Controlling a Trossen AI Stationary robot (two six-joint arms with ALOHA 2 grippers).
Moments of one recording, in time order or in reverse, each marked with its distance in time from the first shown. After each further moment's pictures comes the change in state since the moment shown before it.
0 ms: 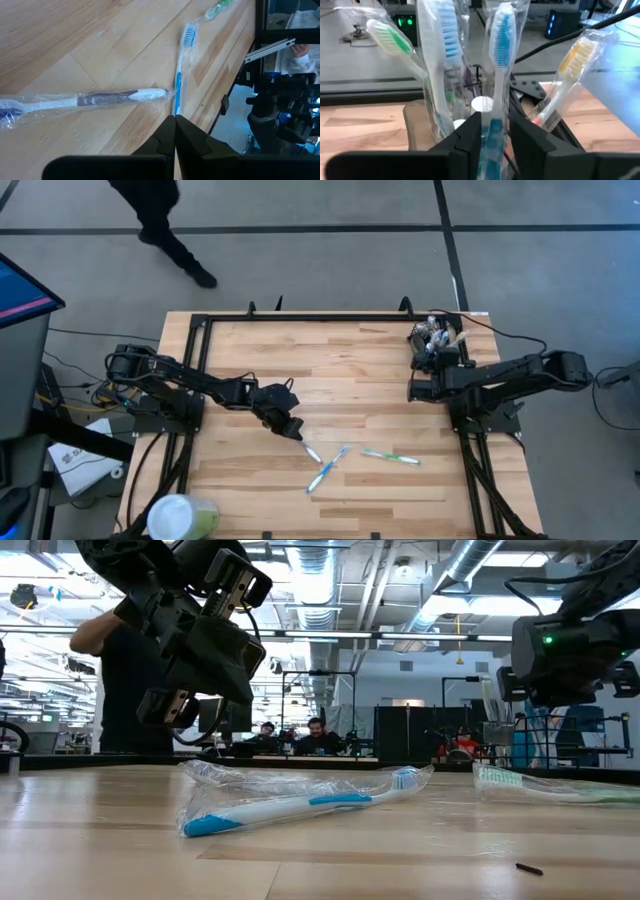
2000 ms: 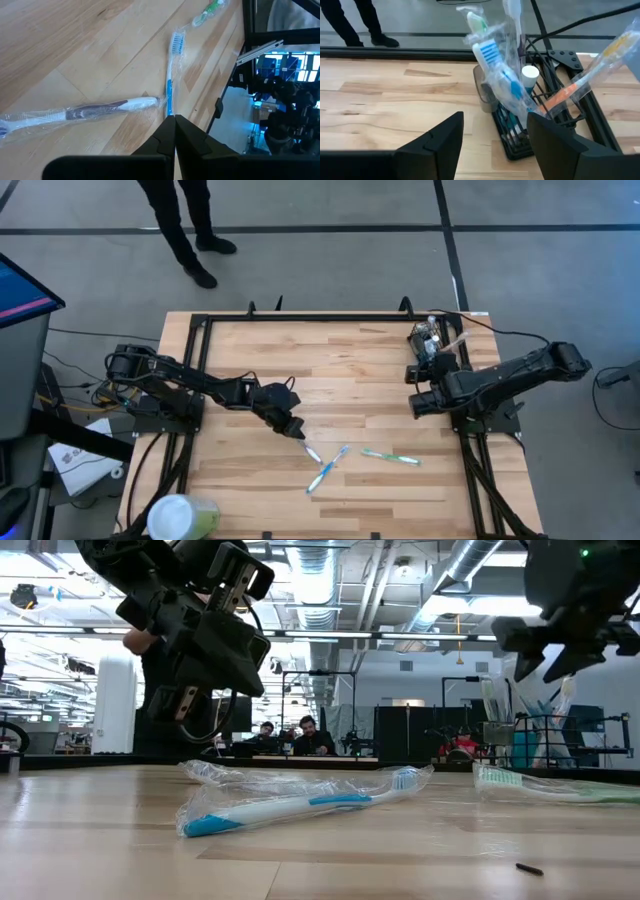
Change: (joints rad) left arm 0.000 0.000 0.000 0.046 -0.018 0.027; right arm 0.301 -0.001 0.302 -0.427 -0.265 0.200
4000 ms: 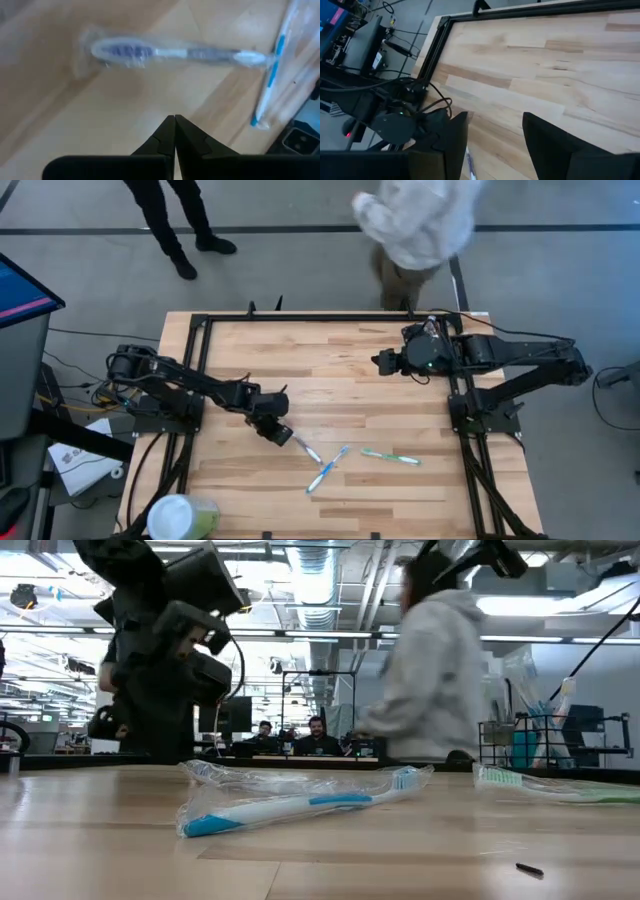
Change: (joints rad) left arm -0.013 0.012 0.002 -0.387 -0.022 0.106; right arm -0.144 0.000 0.525 0.542 -0.574 -0.649
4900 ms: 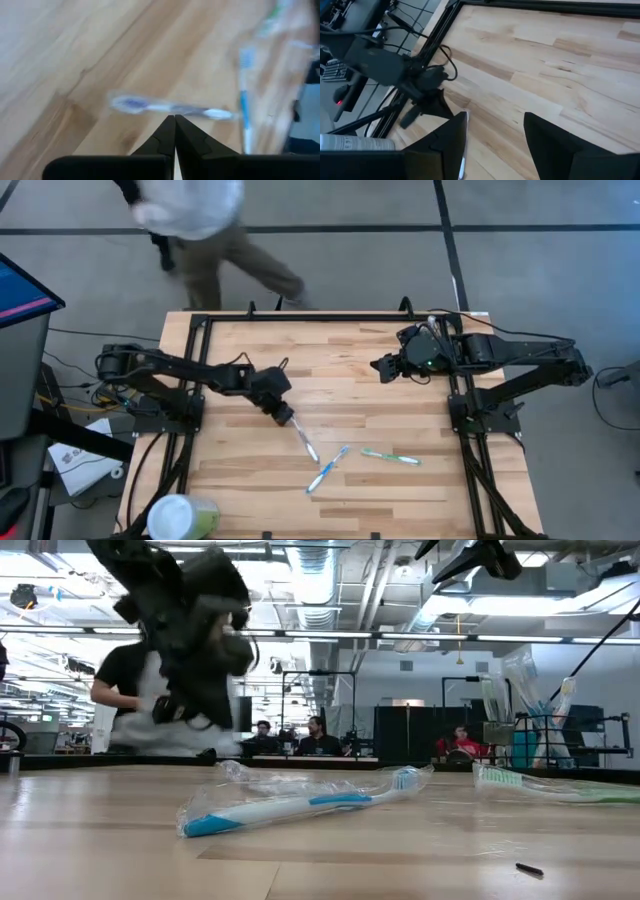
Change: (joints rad) left arm 0.166 -0.106 0.000 0.048 -0.076 0.293; right arm -0.008 0.000 0.000 0.001 -0.081 -0.164
